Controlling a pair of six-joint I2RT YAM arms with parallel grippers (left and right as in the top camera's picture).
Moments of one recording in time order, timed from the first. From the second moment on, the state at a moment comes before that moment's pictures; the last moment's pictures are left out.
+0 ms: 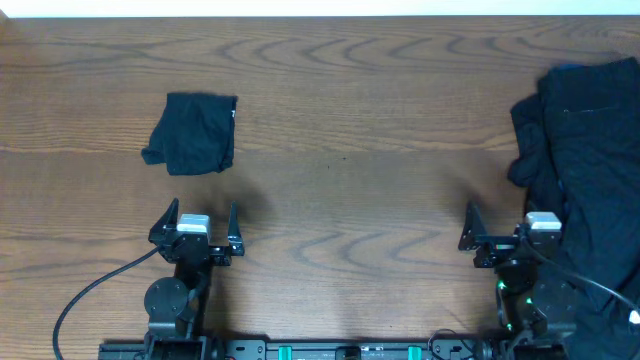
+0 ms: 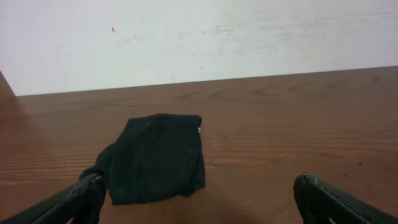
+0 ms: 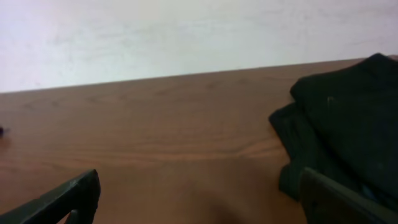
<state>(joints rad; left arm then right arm) -0.05 0.01 0.02 -0.11 0.02 0.05 0.04 0.04 0.15 -0.24 0.00 0.15</state>
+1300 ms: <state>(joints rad) -0.05 0.01 0.02 -0.11 0.02 0.05 0.04 0.39 0.48 -0.21 -0.07 0.20</state>
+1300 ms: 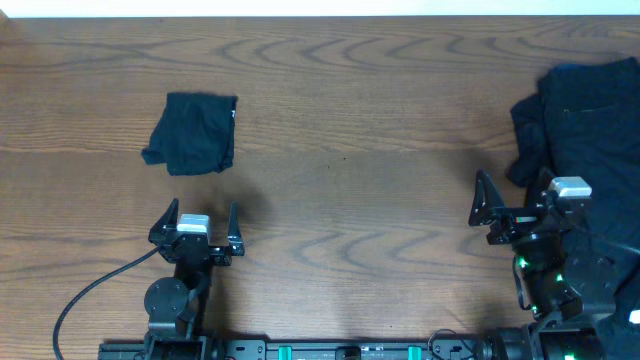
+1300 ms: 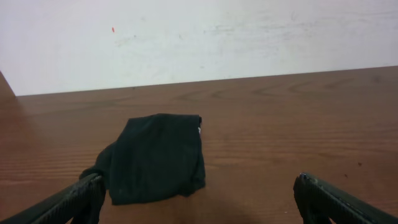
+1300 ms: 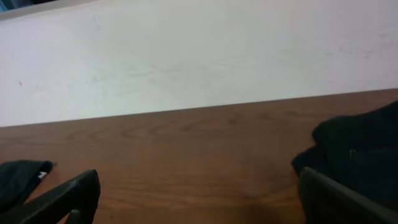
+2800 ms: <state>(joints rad) -0.05 0.01 0.02 -0.11 0.02 0.05 -0.17 2.05 1.66 -0.51 0.24 -0.20</state>
